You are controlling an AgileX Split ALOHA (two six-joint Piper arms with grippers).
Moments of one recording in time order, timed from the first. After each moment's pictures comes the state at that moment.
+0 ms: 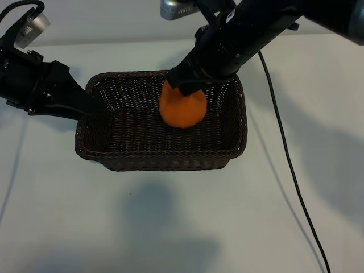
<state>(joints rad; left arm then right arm) 0.07 1.61 -1.15 -0.78 1.16 0.54 0.43 1.87 -1.58 0.49 0.91 -0.30</state>
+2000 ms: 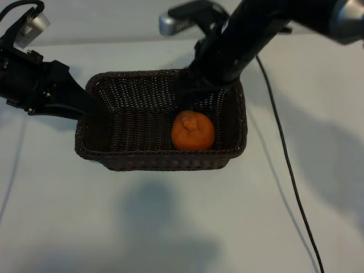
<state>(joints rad) 0.07 1.61 -1.15 -0.78 1.16 0.54 0.43 1.92 -1.63 0.44 1.00 -0.32</state>
